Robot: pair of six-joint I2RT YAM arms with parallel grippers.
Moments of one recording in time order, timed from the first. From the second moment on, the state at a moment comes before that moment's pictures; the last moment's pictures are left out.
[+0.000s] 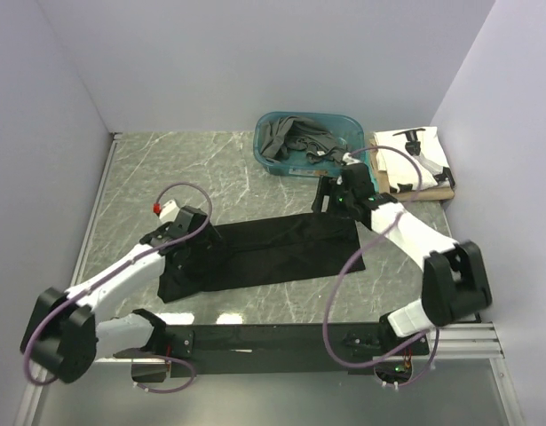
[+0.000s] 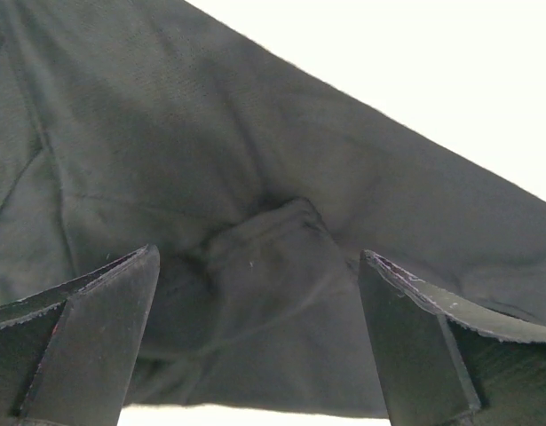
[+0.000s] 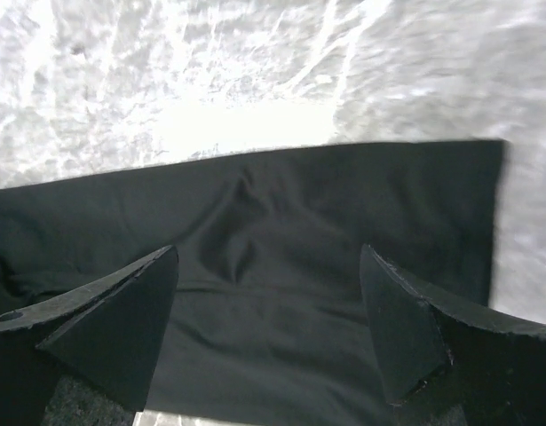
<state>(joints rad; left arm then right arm) -0.50 1.11 0.64 -0.48 -0.36 -1.06 0.34 1.41 0.94 -0.30 0.00 0.45</state>
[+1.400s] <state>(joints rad) -0.23 2.47 2.02 -0.18 -0.04 -0.75 1.03 1.50 0.83 -0.24 -0.27 0.49</state>
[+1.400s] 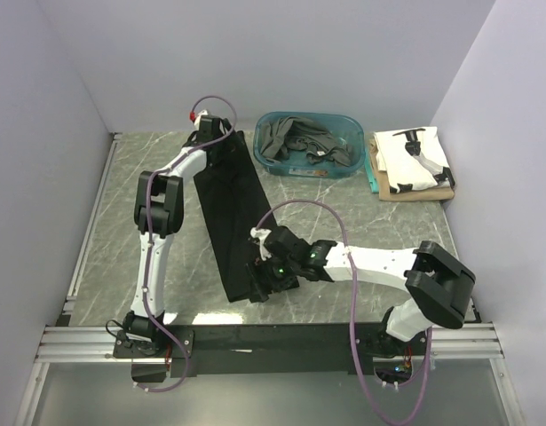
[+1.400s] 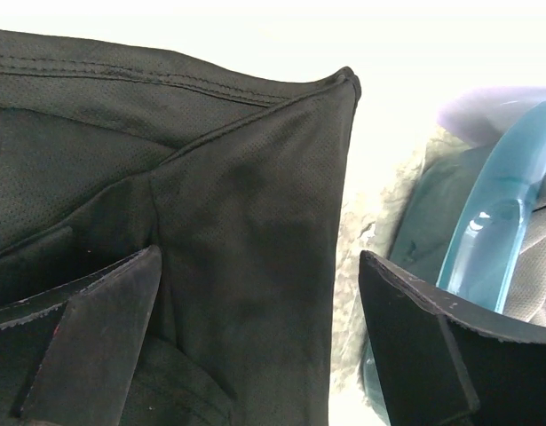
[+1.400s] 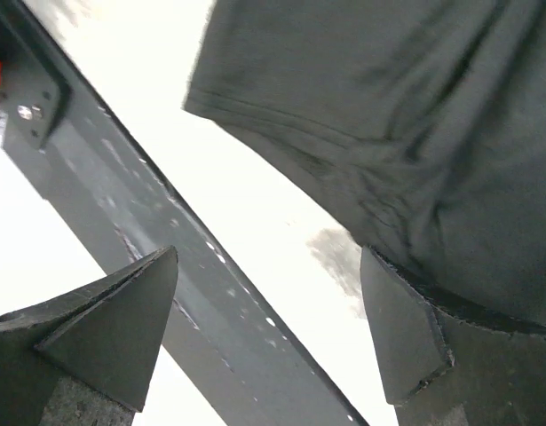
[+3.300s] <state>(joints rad) -1.01 1.05 0.54 -0.52 -0.21 -1.22 0.71 1.11 0.54 -0.12 -0.21 0.61</state>
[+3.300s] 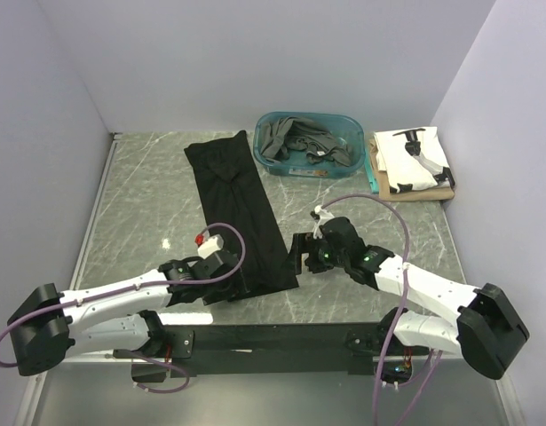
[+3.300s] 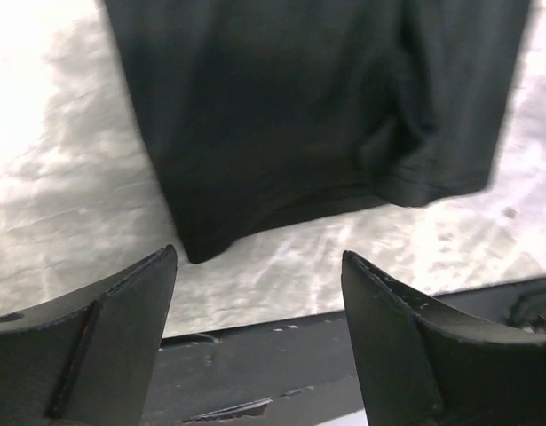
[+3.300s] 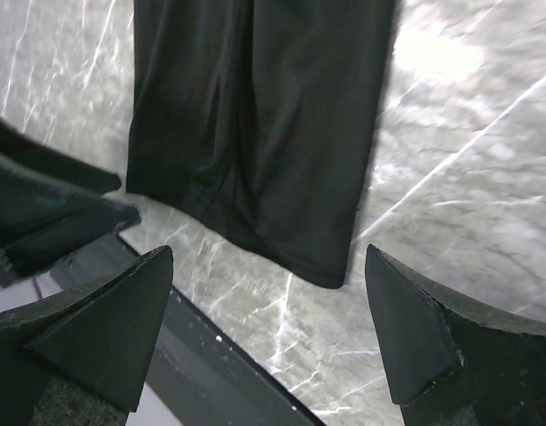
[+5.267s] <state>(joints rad) -1.08 1.07 0.40 -0.36 -0.25 -1.36 0.75 1.22 0.44 -0.12 -0.28 0.60</state>
